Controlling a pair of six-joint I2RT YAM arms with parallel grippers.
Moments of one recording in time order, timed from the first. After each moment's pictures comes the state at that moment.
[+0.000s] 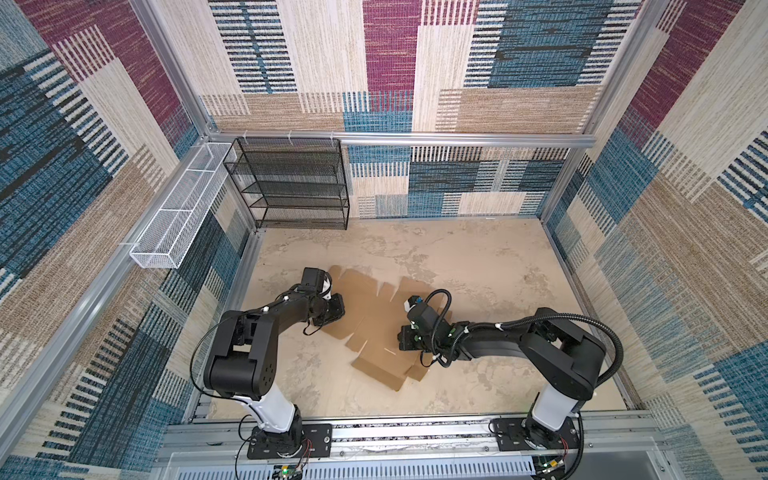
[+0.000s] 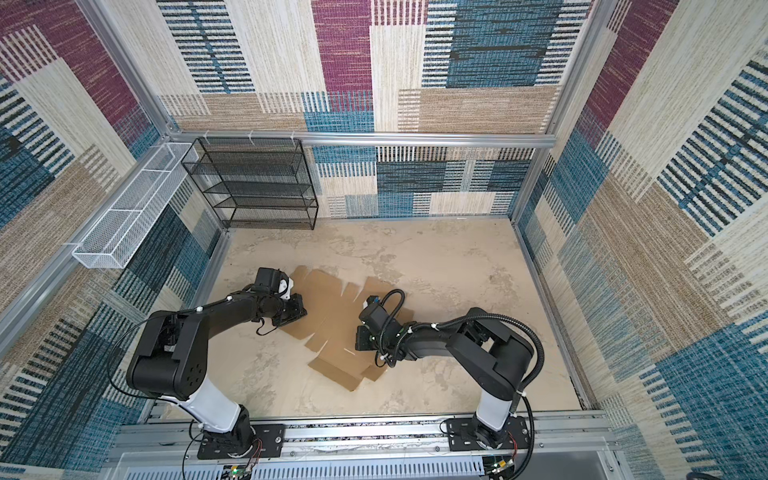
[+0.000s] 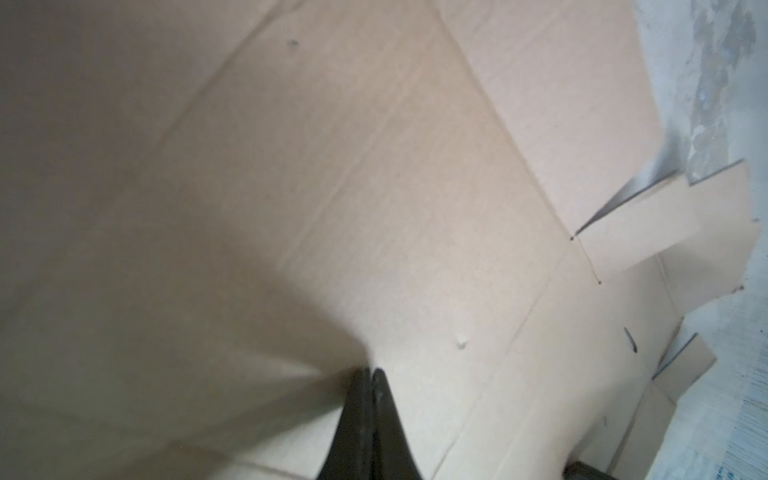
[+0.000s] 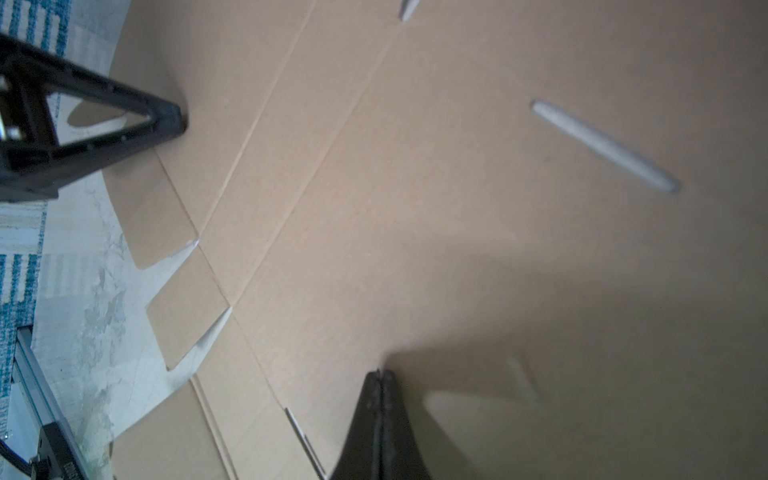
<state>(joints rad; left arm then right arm) -0.15 1.65 0.82 -0.28 0.32 -0.47 0.87 1.75 0.79 0.12 -0.03 0.79</state>
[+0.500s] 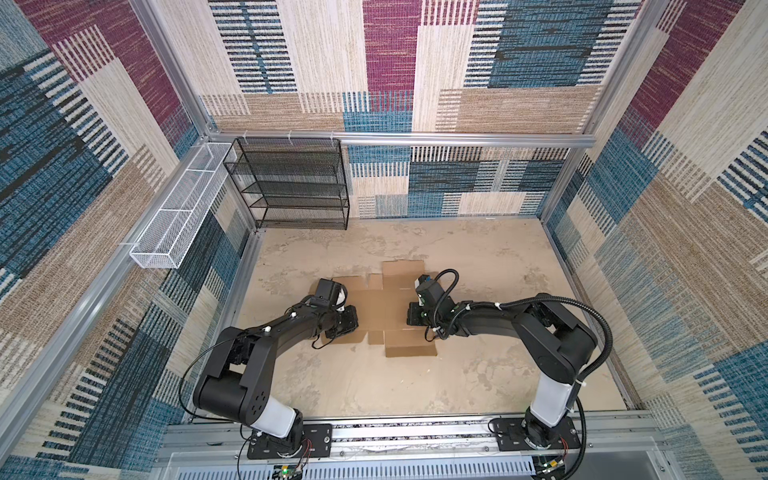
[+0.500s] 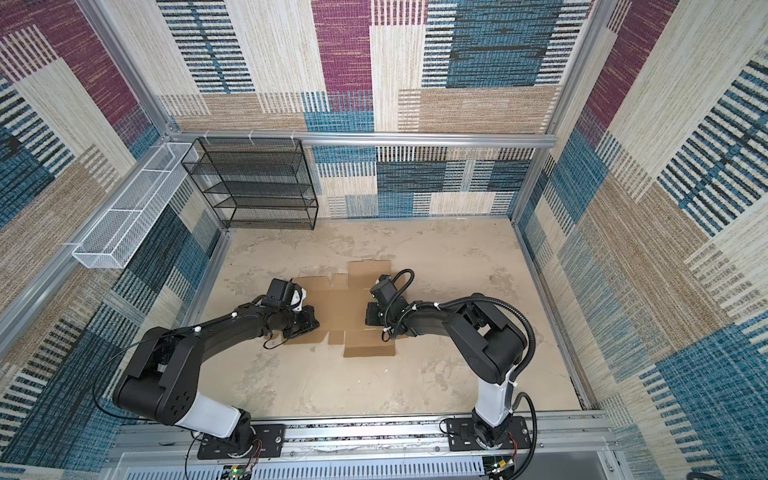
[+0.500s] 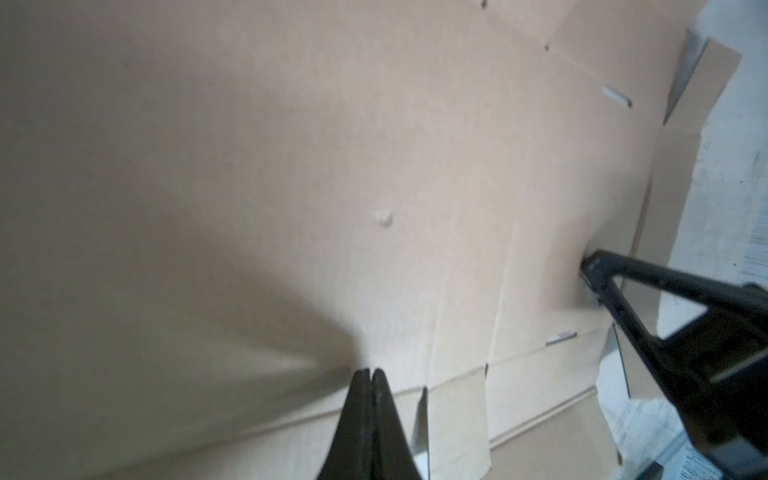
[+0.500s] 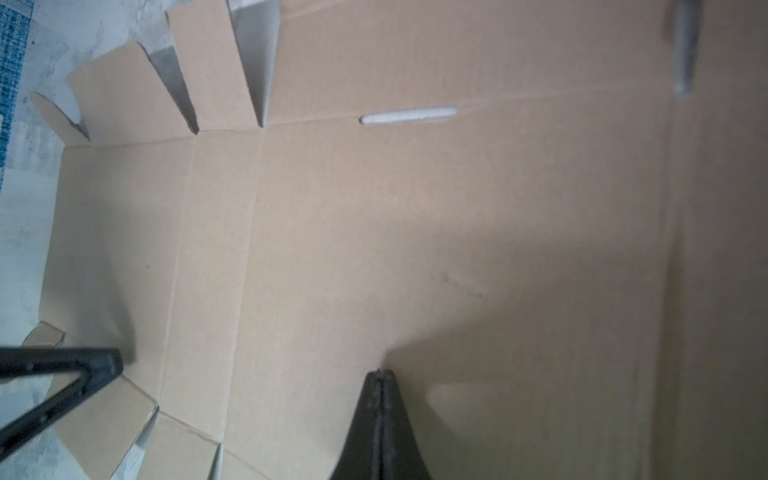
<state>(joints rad) -0.33 1.52 0.73 -0.28 0.32 -0.59 0.69 1.85 0.94 0.05 -0.02 0.66</state>
